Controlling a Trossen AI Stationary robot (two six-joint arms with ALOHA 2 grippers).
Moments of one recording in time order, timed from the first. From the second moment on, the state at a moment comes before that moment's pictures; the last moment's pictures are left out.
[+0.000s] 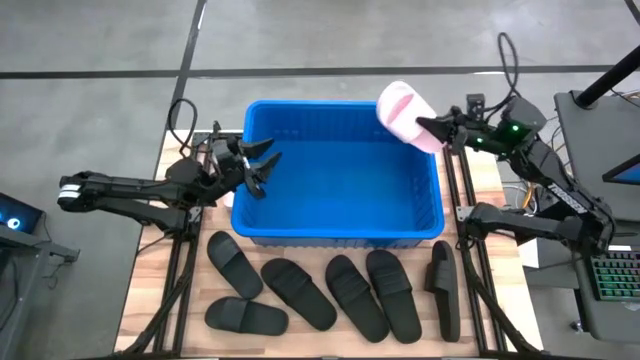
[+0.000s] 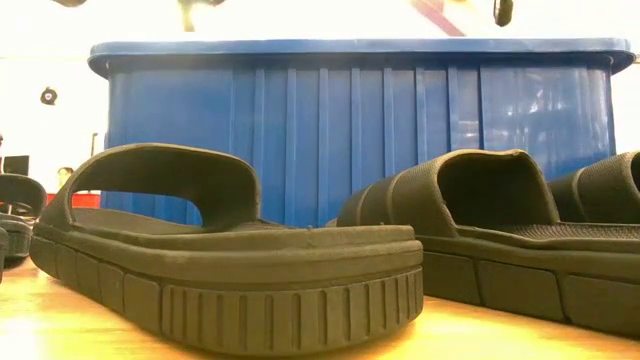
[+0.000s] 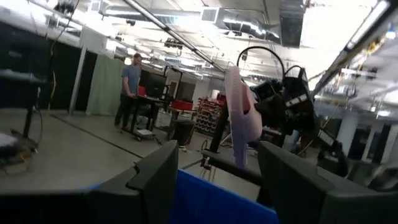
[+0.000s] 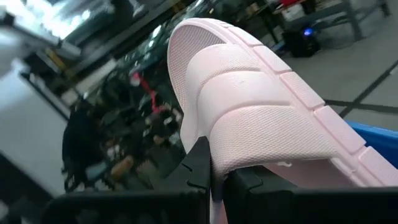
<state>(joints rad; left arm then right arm) 0.03 0.92 0.68 0.62 -0.47 -0.16 -0.63 0.78 1.06 -0.26 -0.34 0.59</state>
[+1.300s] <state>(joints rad) 0.18 1.23 1.04 0.29 -0.20 -0.33 -0.40 1.24 1.50 -0.62 -0.29 0.24</state>
